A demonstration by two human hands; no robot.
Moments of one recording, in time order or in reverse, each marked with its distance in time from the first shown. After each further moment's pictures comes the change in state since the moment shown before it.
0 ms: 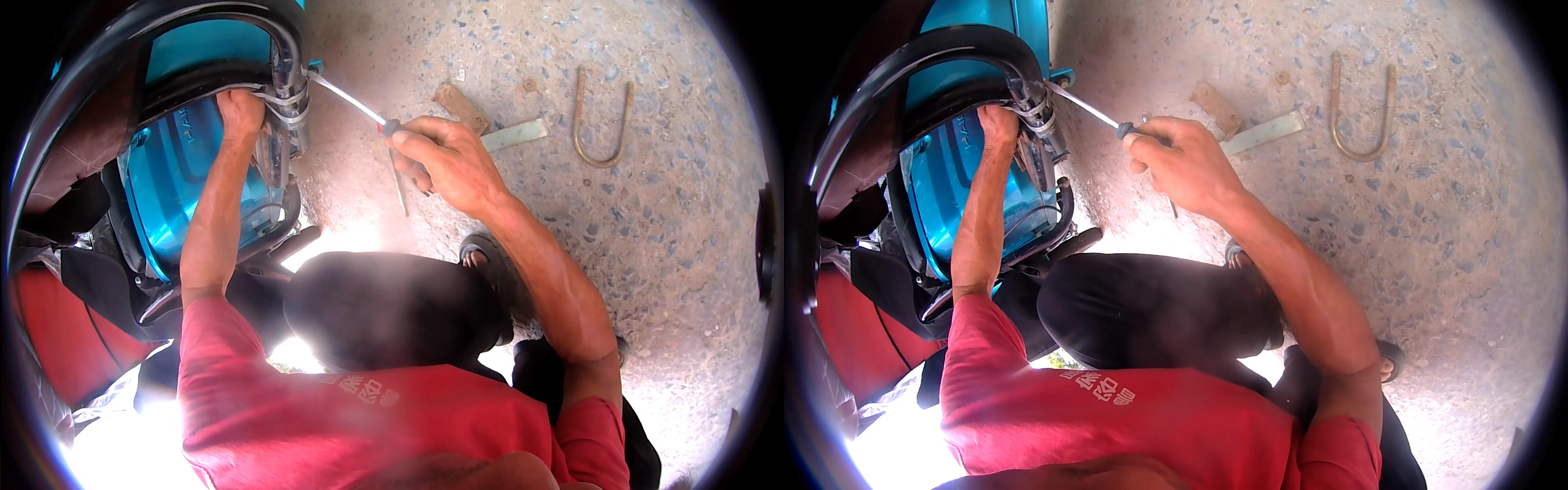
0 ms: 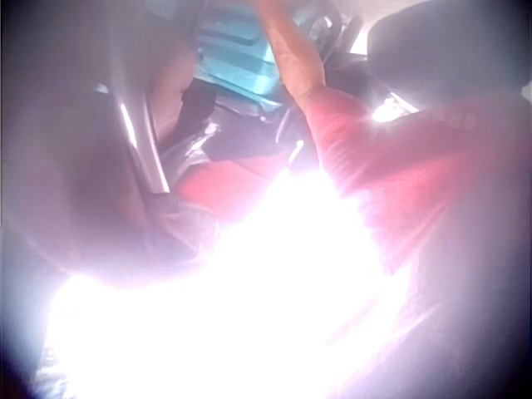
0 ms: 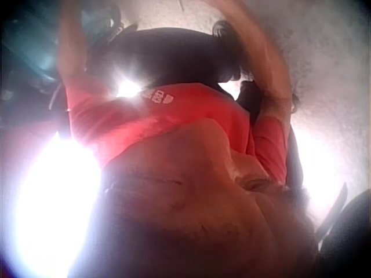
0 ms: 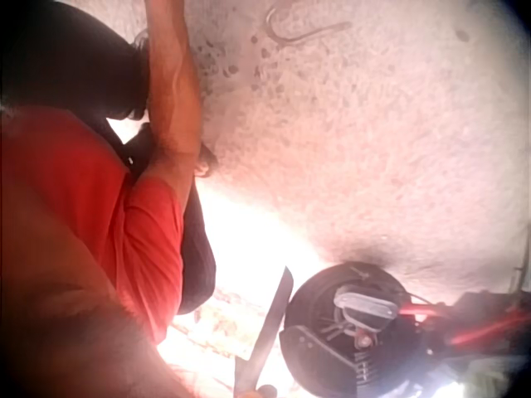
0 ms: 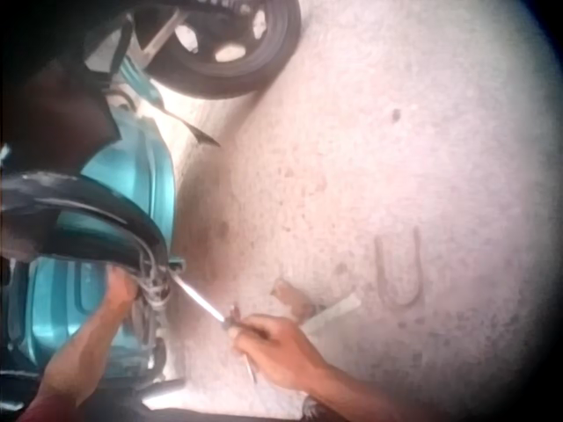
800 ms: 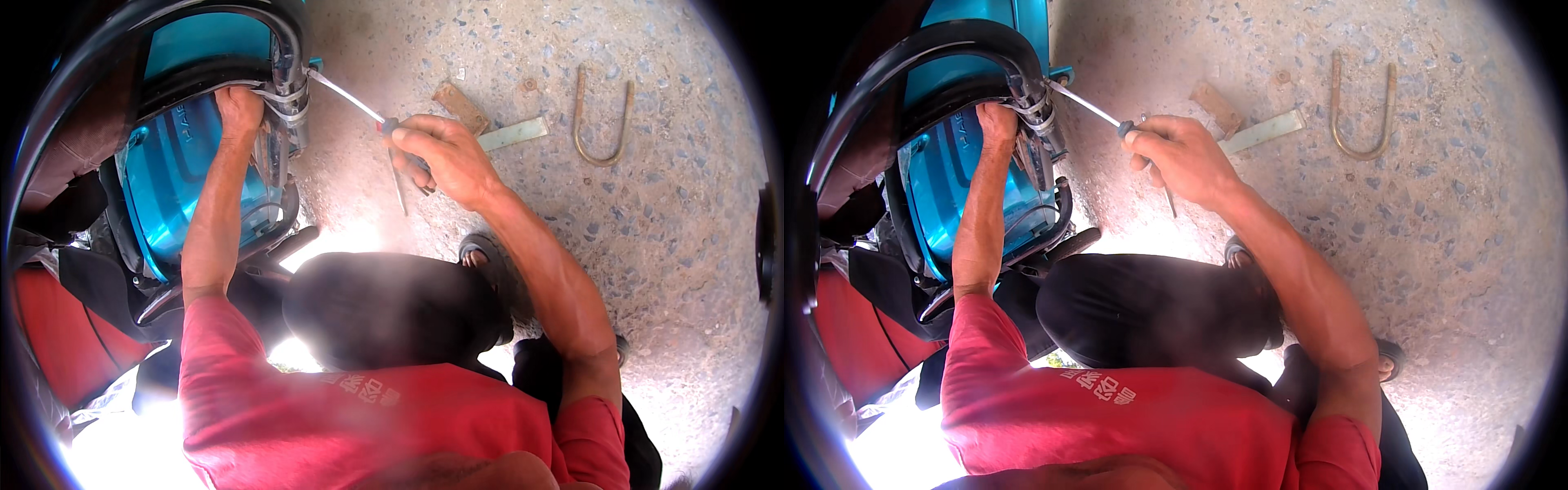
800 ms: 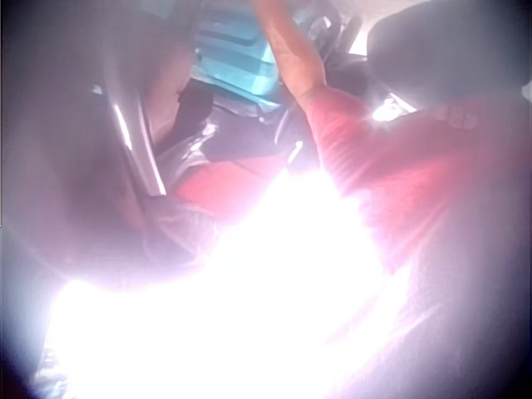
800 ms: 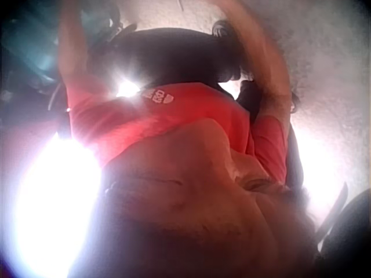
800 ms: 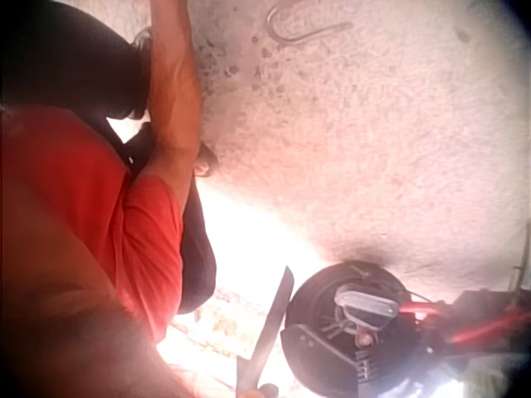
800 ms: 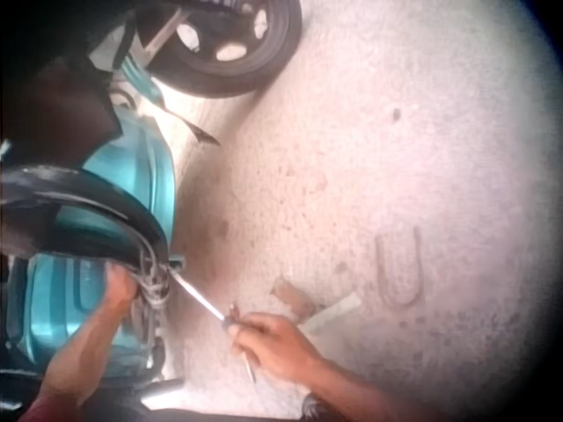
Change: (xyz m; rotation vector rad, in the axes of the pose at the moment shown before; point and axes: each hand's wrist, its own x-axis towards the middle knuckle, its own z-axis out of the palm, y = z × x) left_hand -0.001 0.002 0.000 0.061 0.011 0.030; right_hand 0.013 0.017 -0.003 0.118 -0.086 0.019
